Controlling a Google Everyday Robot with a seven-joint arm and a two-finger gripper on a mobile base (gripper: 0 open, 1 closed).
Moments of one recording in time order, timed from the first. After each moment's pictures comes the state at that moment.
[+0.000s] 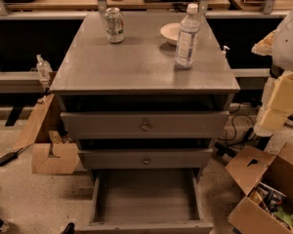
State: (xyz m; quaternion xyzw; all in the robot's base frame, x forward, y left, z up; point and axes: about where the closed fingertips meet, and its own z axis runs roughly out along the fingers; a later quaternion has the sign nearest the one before) arm 0.438 -0.217 0.976 -0.60 0.78 -0.03 0.16
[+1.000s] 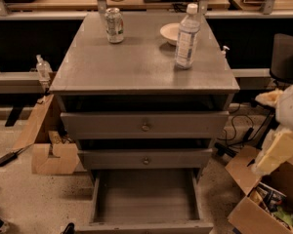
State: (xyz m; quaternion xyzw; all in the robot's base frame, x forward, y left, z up) arm 0.431 -0.254 0.861 -0.57 0.80 0.04 0.21
